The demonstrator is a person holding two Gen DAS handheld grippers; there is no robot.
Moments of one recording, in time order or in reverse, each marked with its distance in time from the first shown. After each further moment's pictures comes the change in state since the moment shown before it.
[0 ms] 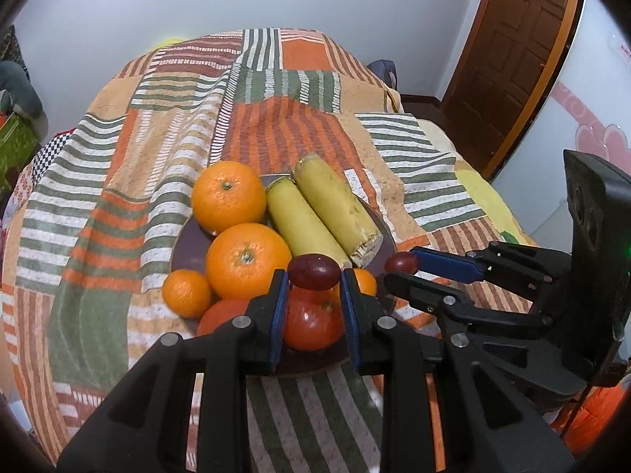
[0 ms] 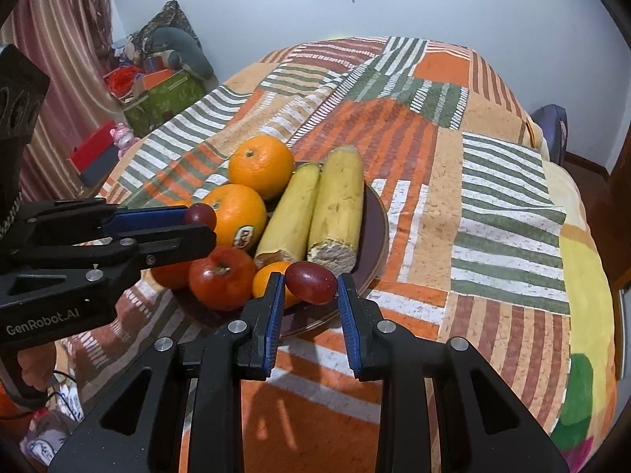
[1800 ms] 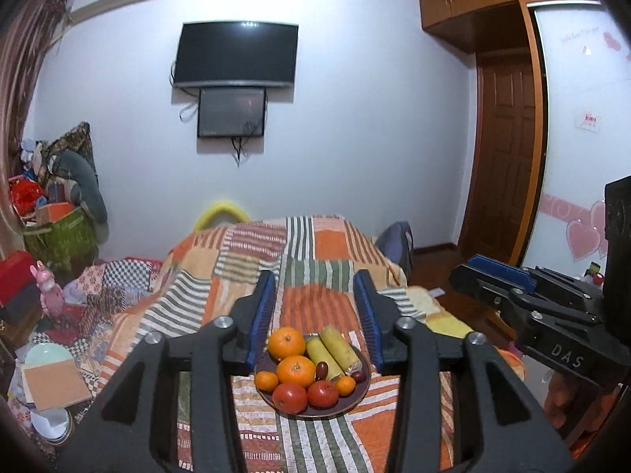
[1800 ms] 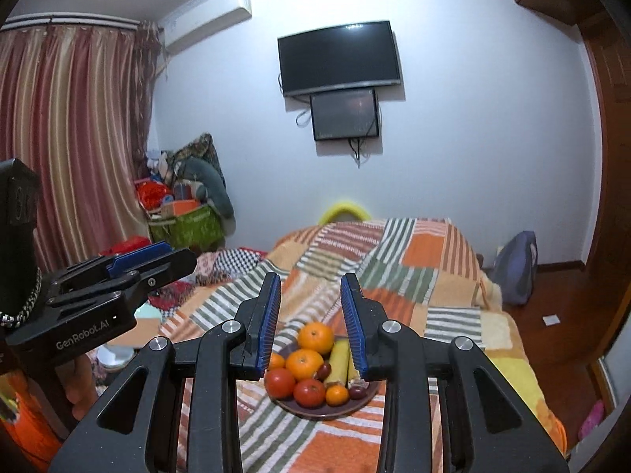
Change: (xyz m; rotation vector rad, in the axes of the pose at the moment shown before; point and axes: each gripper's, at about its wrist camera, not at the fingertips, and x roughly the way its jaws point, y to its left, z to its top) left arm -0.244 -0.034 -0.029 -0.002 -0.652 0.146; right arm -0.206 0.075 0.019 -0.074 -0.558 -0.039
